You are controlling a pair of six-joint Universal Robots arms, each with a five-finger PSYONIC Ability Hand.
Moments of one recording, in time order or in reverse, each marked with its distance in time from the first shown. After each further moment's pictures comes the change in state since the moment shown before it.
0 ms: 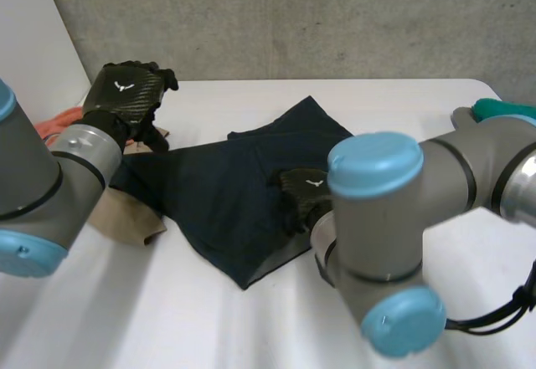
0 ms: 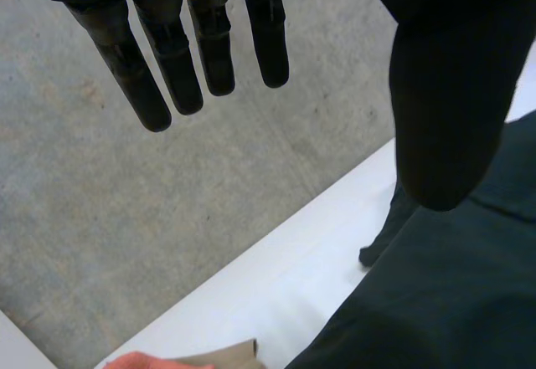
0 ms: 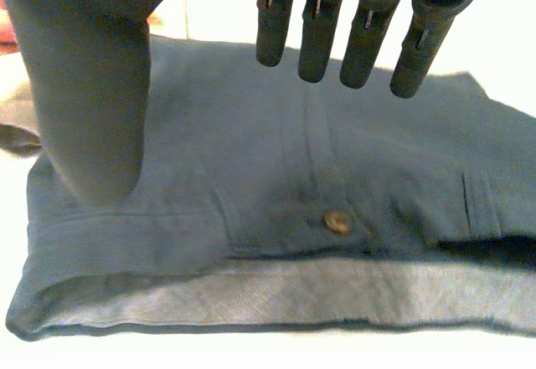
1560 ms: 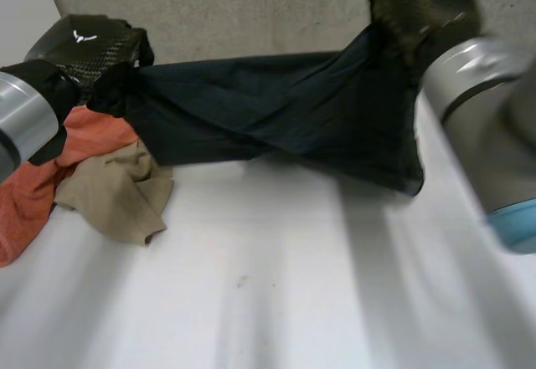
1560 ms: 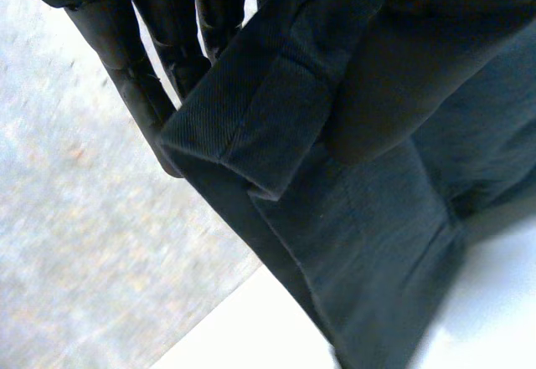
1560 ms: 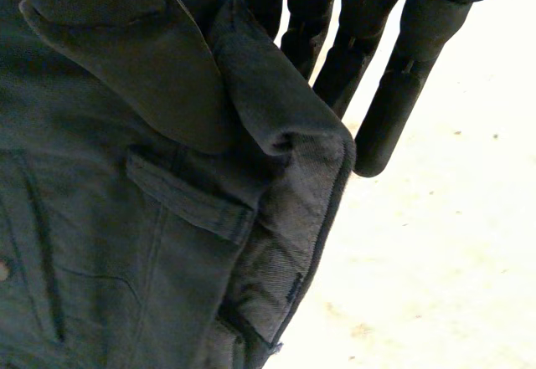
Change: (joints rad) left arm 0.079 0.250 0.105 -0.361 0.225 0.016; right arm -0.245 -0.389 -0.083 -0.073 -0.047 -0.536; left_hand 0.717 0.753 0.745 0.766 0.712; right_hand 0.692 0.757 0.787 0.806 0.812
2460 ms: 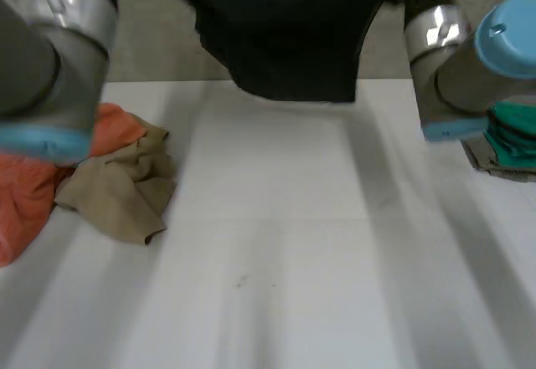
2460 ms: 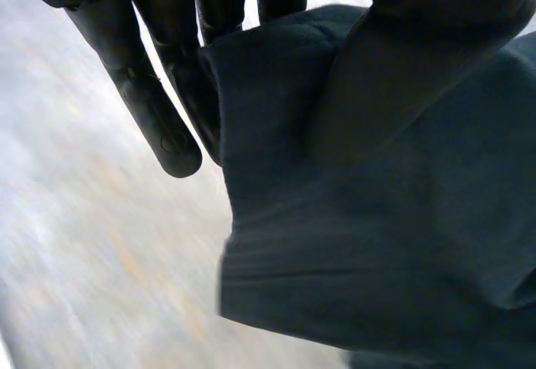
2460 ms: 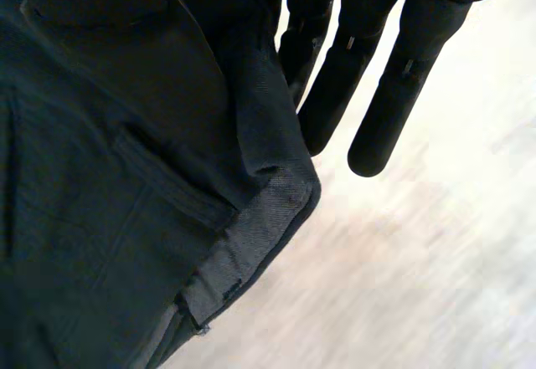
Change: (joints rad) left arm -0.175 -0.310 0.298 0.502 -0.319 0.012; right arm -0.150 0.527 -0.410 -0.535 -0.186 0.079; left_hand 0.000 0.002 0.005 0.004 0.024; right_hand 0.025 0.000 0.001 0.004 0.006
